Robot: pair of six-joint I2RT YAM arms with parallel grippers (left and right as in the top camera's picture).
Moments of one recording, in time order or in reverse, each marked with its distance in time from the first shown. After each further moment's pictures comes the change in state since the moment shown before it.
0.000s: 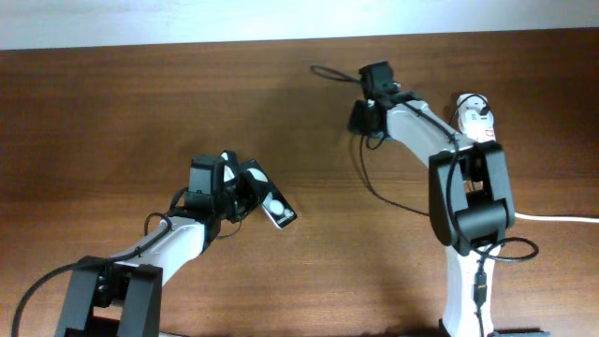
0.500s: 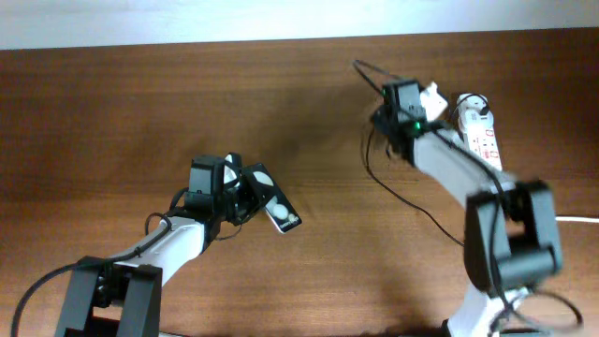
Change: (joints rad) left arm 0.000 0.000 0.000 -0.016 0.088 0.000; right arm -0.062 -0.265 -0.317 0.280 0.253 0.395
